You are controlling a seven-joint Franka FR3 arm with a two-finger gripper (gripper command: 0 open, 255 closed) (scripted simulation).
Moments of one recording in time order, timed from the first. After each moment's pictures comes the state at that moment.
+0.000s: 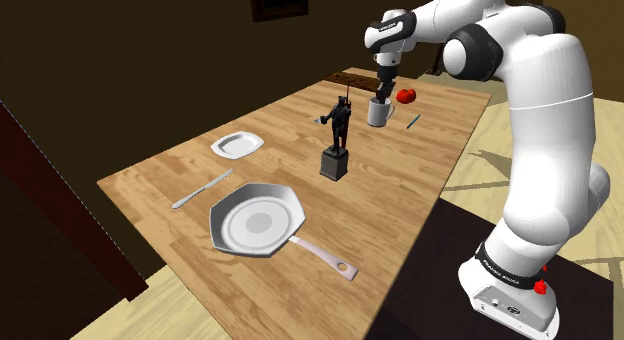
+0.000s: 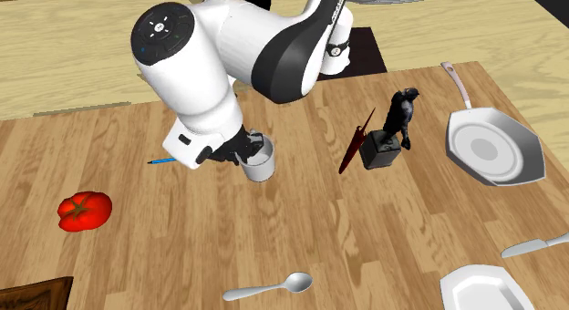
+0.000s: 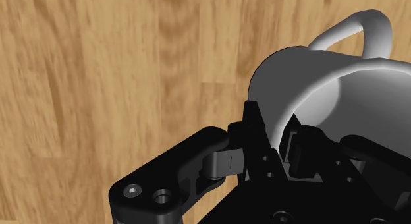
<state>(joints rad) -0.21 0.52 -0.42 -1.43 0.22 1.81 -0.76</state>
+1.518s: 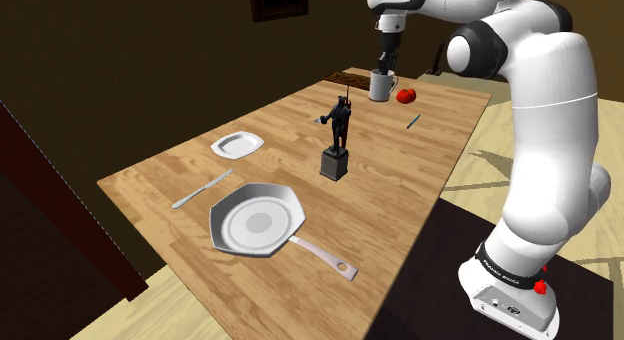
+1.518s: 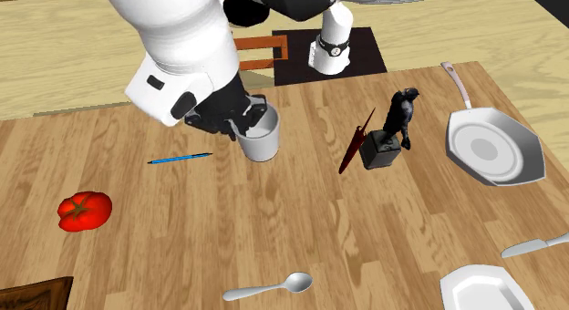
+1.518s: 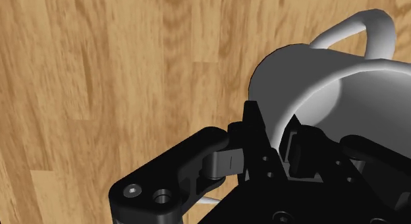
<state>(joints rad) -0.22 0.49 -0.42 -1.16 0.20 1.53 -0.72</state>
